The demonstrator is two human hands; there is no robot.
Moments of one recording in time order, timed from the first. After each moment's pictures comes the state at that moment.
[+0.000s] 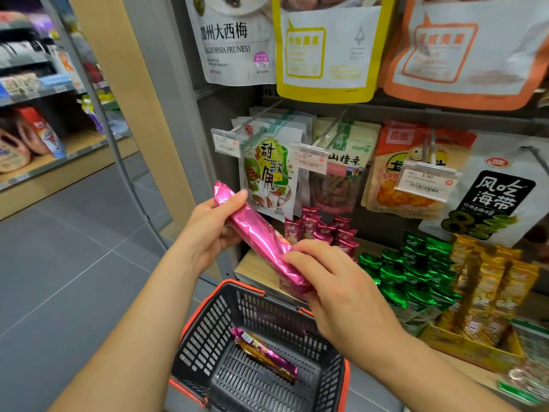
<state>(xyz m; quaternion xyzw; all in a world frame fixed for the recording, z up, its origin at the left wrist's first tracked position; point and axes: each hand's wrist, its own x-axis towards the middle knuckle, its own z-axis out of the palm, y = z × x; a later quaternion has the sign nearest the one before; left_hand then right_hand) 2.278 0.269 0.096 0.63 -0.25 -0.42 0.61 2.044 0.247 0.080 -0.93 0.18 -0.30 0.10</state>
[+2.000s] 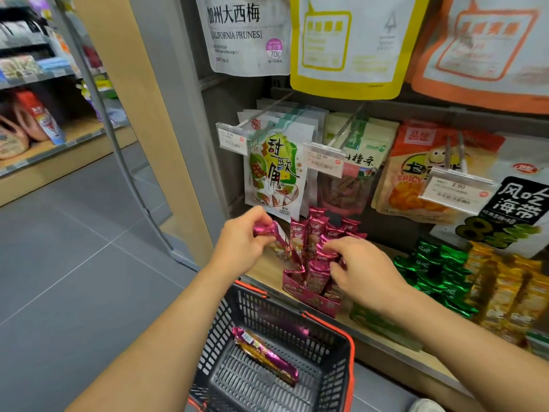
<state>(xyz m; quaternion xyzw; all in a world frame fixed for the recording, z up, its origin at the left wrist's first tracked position) 2.282 0.235 0.028 0.74 -0.50 -0.12 0.43 2.067 0.158 0.046 -0.91 0.37 -0.09 0.15</state>
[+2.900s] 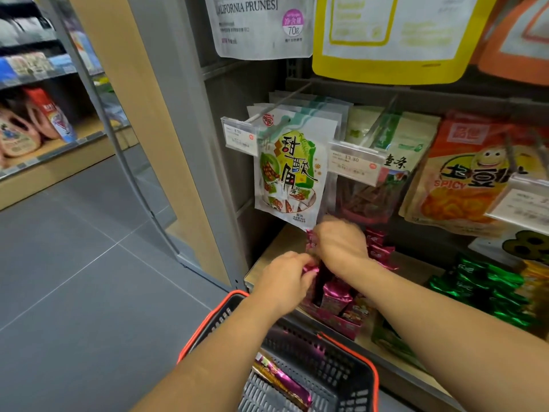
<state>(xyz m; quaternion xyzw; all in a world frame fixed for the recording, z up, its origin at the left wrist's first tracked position) 2.258 0.200 -0.032 0.76 -0.60 -0.15 0.20 2.177 0.086 0.001 -0.91 0.42 -0.04 0.04</state>
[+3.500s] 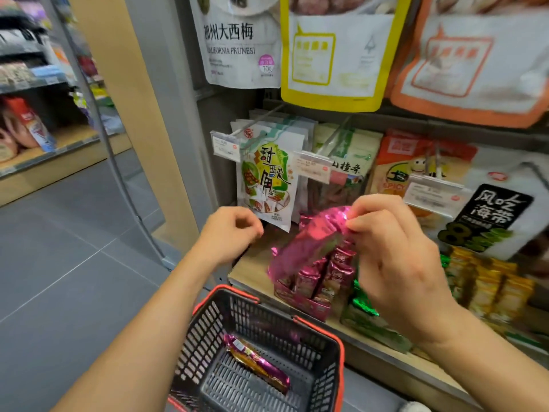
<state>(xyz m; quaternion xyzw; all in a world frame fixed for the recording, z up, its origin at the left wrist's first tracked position) 2.277 0.249 0.080 0.75 -0.46 -0.22 0.42 2.030 0.204 0.120 -0.87 0.13 -0.48 0.03</state>
